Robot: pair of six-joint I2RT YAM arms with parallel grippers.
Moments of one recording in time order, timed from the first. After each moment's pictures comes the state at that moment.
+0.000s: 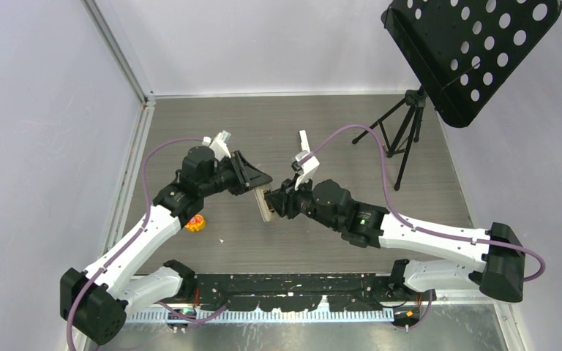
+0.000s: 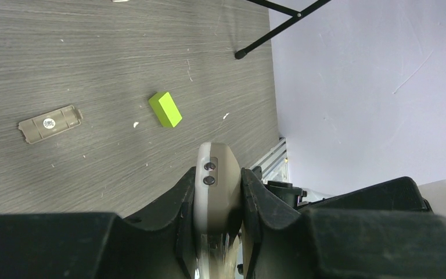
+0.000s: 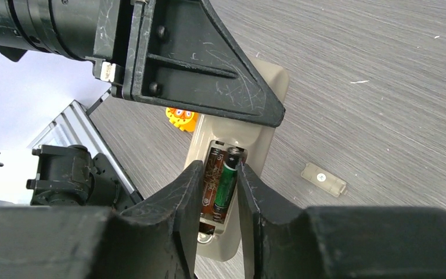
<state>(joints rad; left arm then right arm) -0.51 1.00 0.81 -0.19 0.39 -0.95 1.13 1.16 0.83 0.14 0.24 0.42</state>
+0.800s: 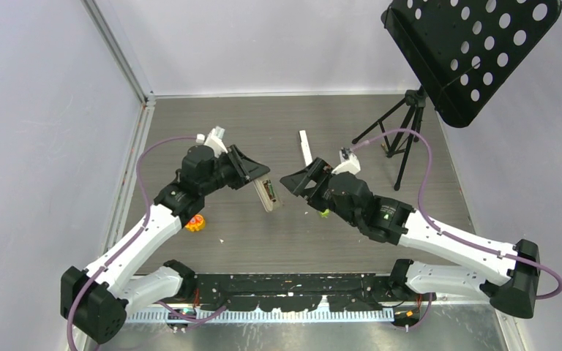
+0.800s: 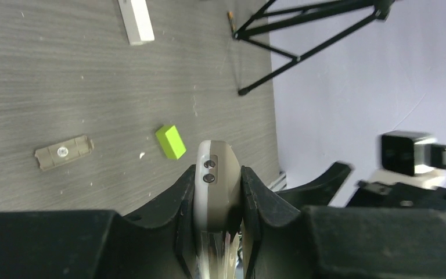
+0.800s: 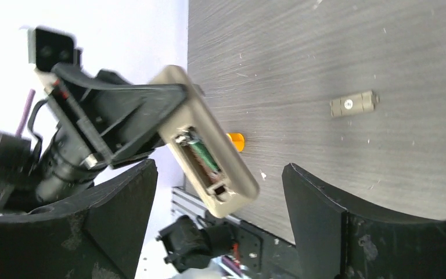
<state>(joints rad) -0.51 1.02 0.80 -0.15 0.28 -0.98 1.04 1.03 0.89 -0.22 0.38 1.16</state>
